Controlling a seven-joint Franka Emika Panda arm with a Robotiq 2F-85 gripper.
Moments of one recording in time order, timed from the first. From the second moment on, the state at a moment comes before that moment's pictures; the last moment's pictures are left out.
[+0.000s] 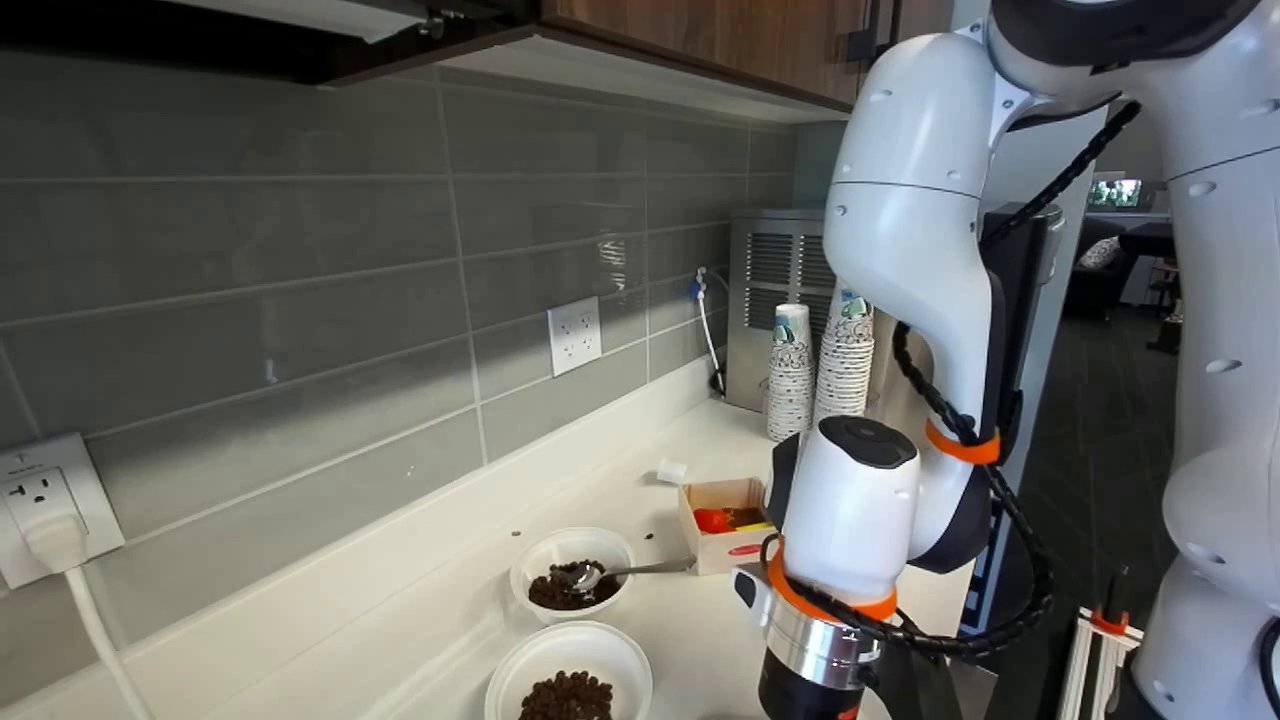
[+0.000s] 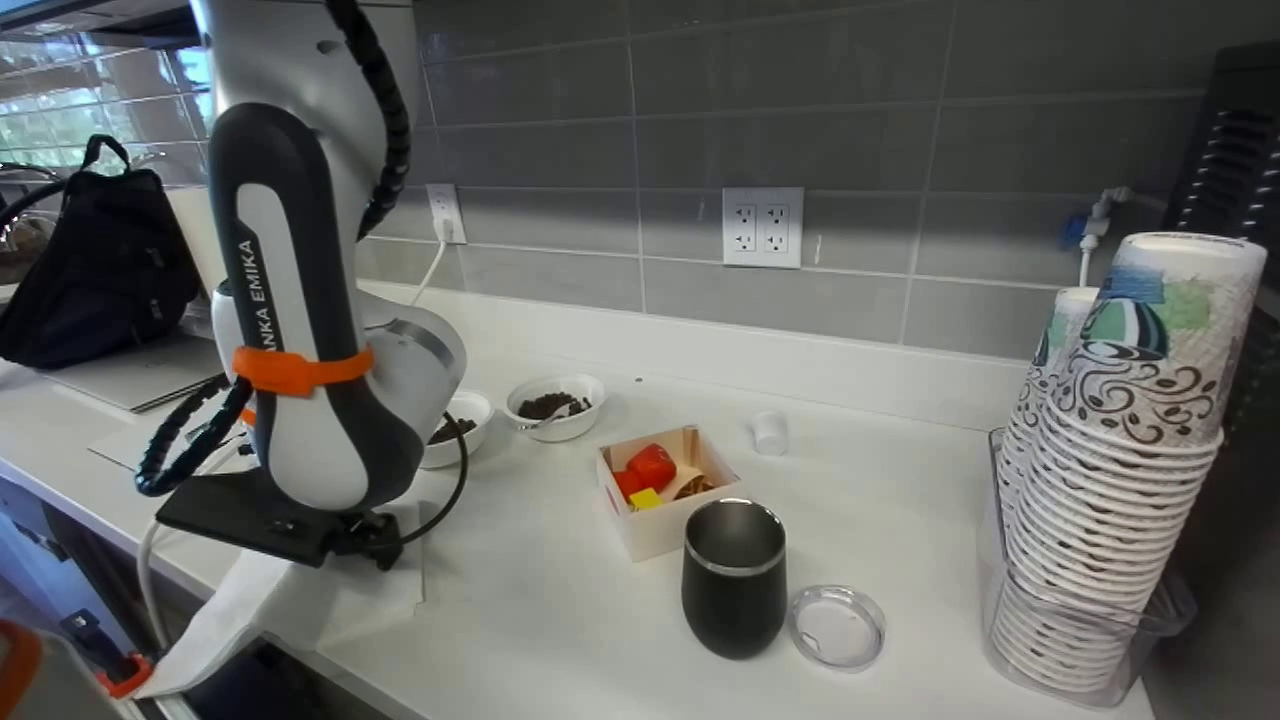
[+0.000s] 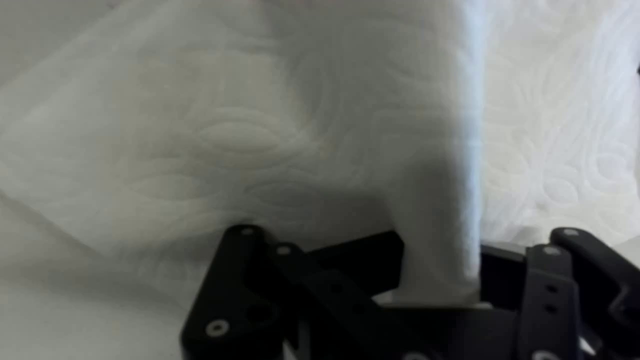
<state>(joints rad) -0.30 0.31 0.52 -2.75 -1.94 3.24 1.75</state>
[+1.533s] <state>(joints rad) -0.13 0.17 0.13 -2.77 -2.28 3.31 2.06</state>
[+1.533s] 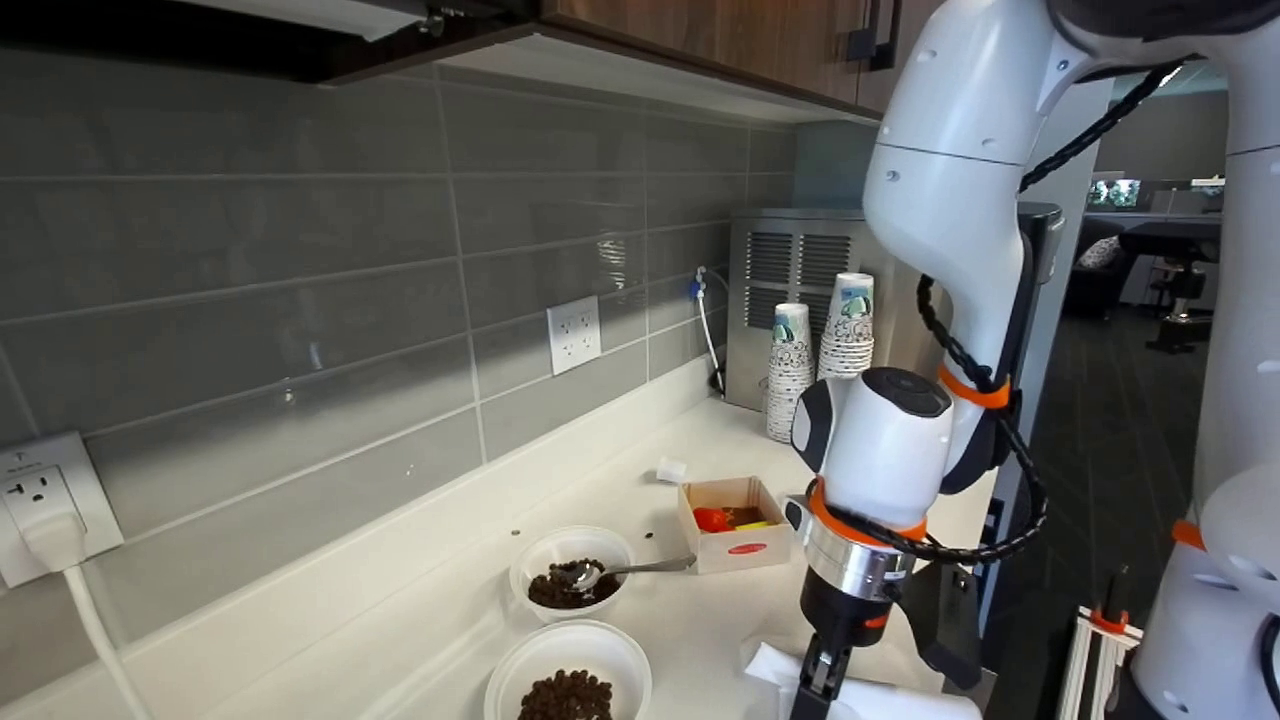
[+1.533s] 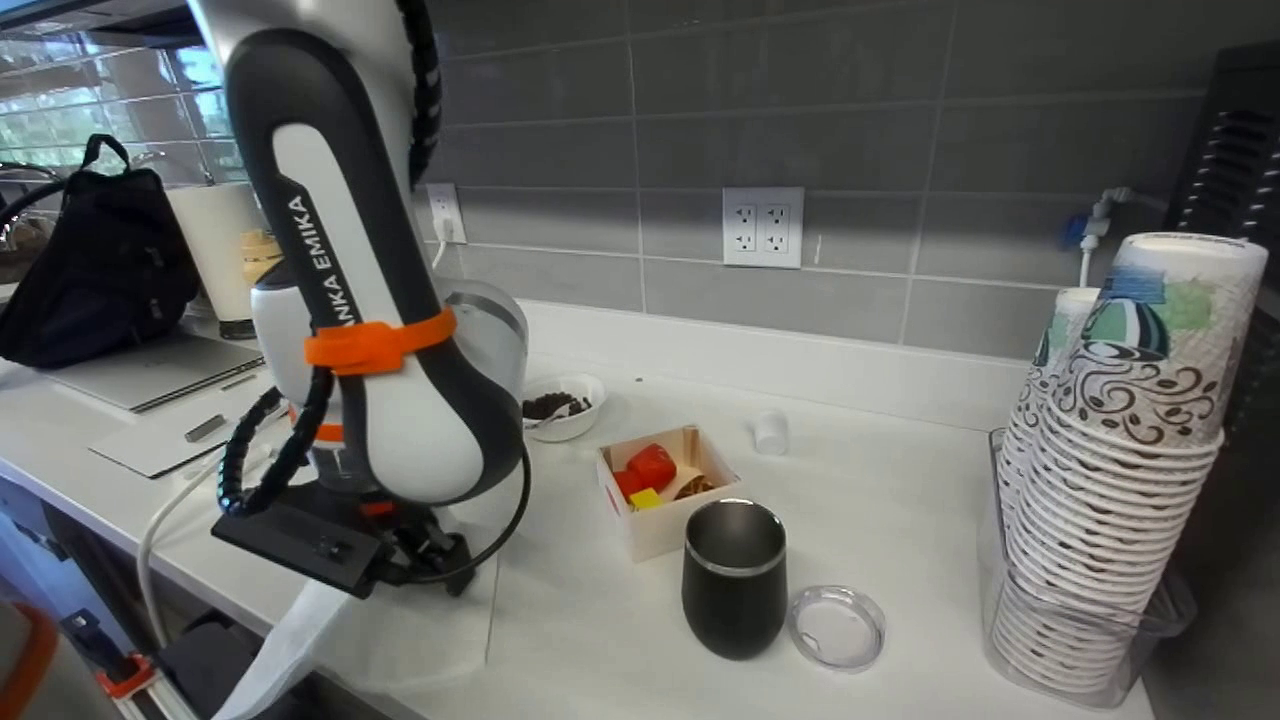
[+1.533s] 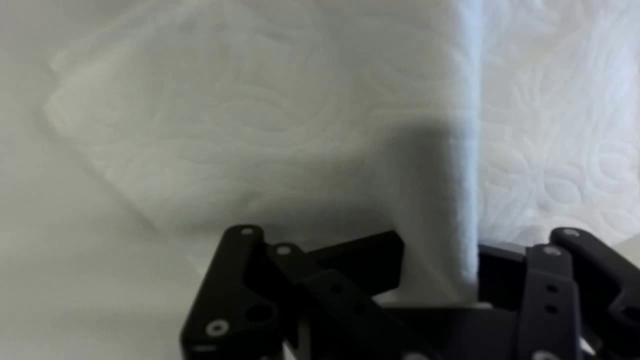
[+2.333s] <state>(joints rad) 0.09 0.17 -0.38 -2.74 -2.42 3.27 2.12</state>
